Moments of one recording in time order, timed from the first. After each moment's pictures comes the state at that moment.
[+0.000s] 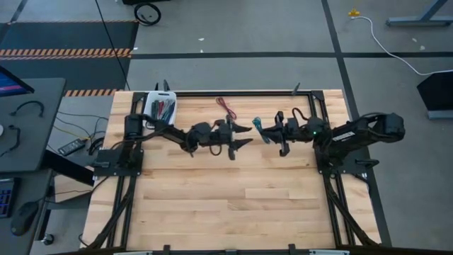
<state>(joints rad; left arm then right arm) 0.13 2.05 0.93 1.34 0.06 -0.07 -0.33 1.28 0.13 1.37 -0.33 0.16</state>
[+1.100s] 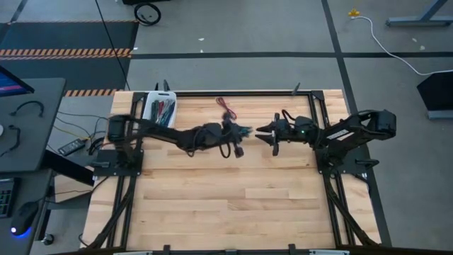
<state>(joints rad) 0.05 1.85 1.06 0.67 -0.34 0.12 -0.36 1.37 0.16 1.13 -0.22 0.09</state>
